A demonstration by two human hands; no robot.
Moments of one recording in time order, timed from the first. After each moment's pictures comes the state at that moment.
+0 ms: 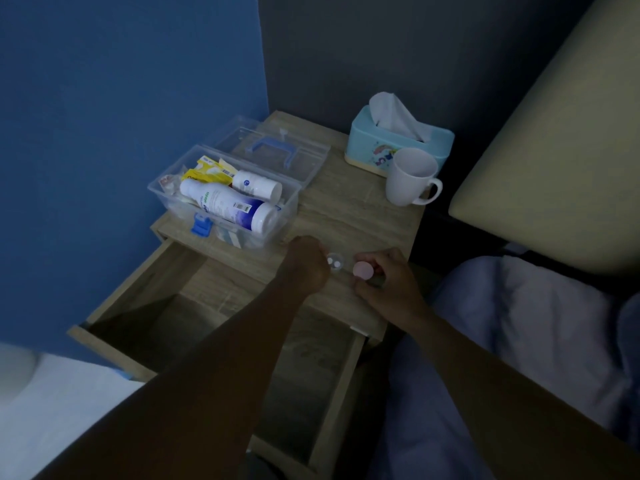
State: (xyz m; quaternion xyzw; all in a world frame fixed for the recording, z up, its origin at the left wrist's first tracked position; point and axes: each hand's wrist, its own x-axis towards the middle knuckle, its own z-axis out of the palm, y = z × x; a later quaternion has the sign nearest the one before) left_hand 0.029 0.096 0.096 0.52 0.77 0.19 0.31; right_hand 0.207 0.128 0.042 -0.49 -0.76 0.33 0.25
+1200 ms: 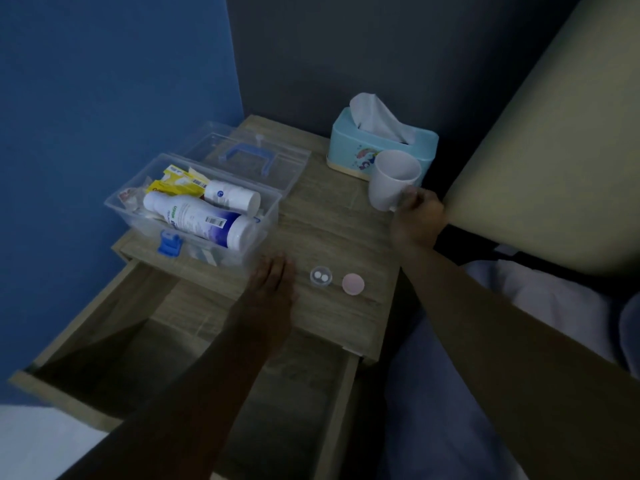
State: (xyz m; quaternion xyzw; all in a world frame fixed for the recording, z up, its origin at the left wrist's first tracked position) left_hand -0.004 0.062 0.044 0.71 0.70 -0.04 0.13; right_hand 0.182 0.241 0.085 -0.71 -0.51 0.17 0.46
